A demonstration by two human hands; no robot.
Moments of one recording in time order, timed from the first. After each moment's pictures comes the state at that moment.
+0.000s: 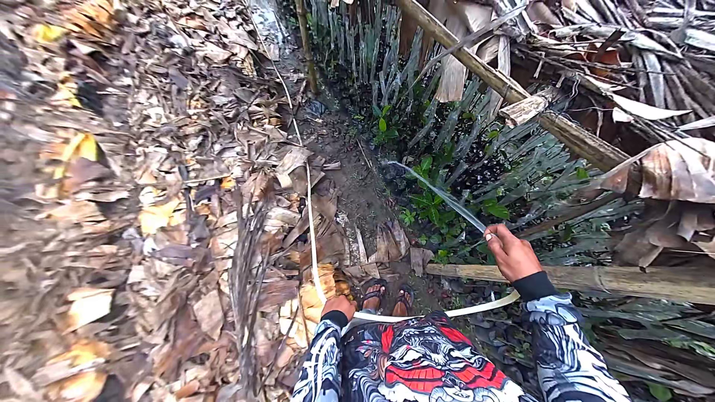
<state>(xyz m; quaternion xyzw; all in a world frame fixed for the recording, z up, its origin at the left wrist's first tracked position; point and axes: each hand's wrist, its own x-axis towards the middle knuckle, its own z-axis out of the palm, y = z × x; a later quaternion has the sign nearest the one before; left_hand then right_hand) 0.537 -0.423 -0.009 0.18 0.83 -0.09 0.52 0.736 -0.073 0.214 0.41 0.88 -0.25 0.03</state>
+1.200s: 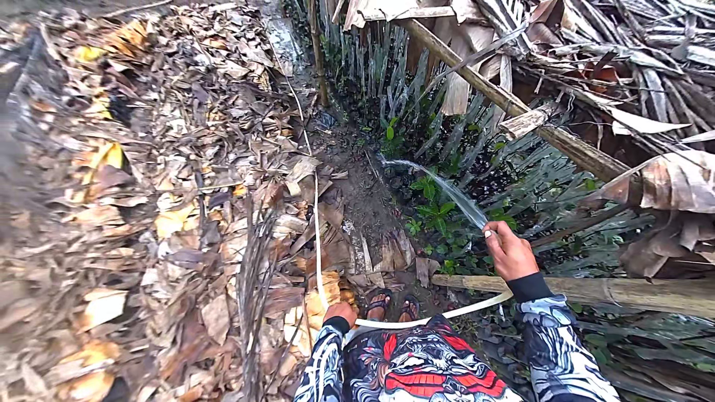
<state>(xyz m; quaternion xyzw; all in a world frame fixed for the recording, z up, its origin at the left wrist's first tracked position) 0.531 -0.429 -0.006 0.18 0.83 -0.10 0.51 0.712 -0.082 0.222 0.38 0.89 -0.25 -0.07</state>
